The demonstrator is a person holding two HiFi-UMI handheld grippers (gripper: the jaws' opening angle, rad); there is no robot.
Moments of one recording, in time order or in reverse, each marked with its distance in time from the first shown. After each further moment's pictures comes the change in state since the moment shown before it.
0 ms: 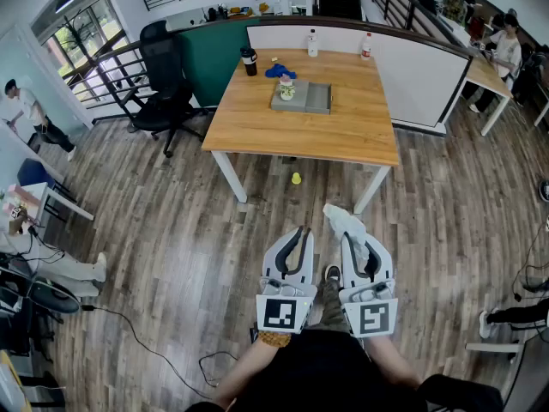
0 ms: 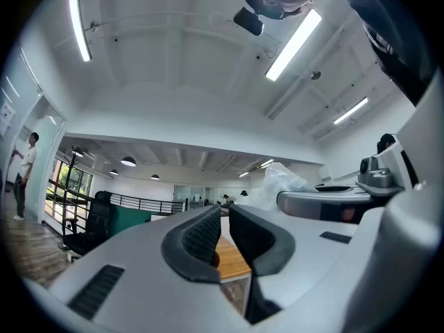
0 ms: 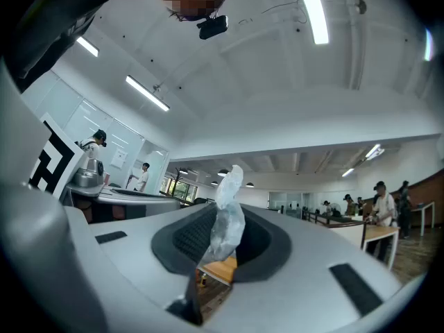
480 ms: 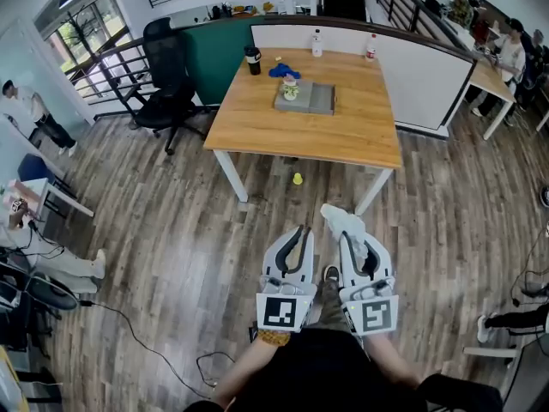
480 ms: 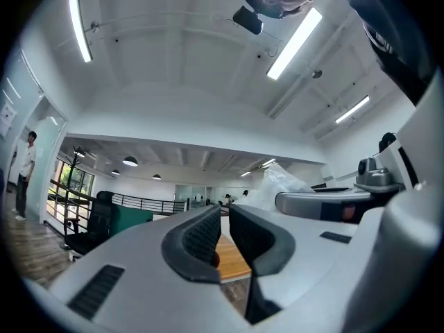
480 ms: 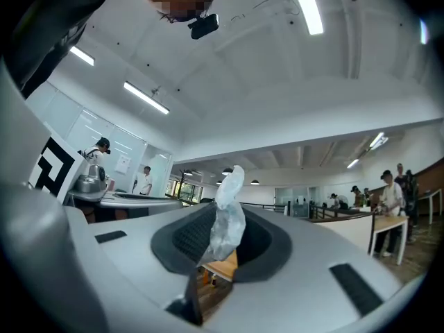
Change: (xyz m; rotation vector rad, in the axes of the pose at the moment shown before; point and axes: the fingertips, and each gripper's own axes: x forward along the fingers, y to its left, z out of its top) left arm 0.002 0.003 -0.005 -0.005 0.006 0.012; right arm -0.004 0.008 -0.031 0.052 0.064 0.072
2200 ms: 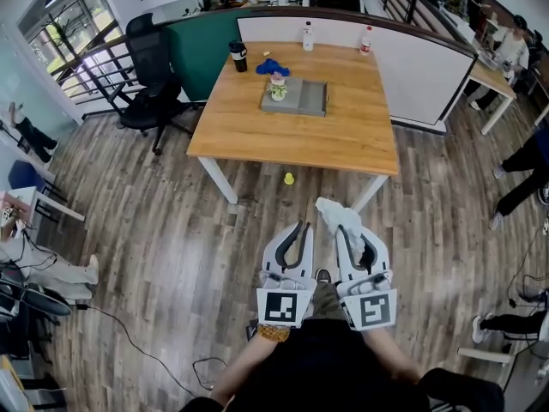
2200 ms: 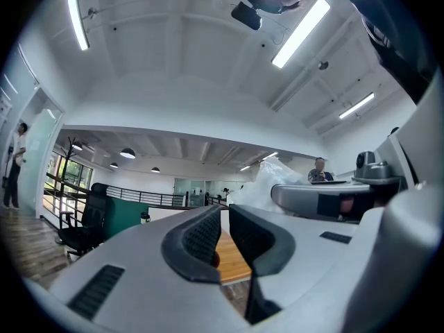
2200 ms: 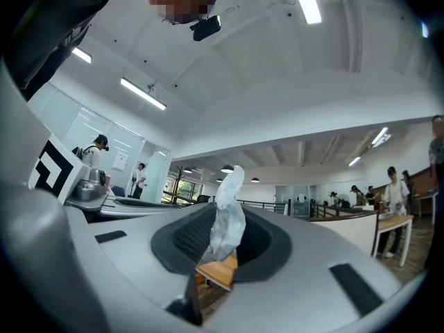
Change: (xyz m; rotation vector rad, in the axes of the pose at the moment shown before) left arm 0.098 0.016 -0.044 -0.016 0.041 -0.004; right arm 0.078 -0.062 -0.027 -0.011 -0.002 0.004
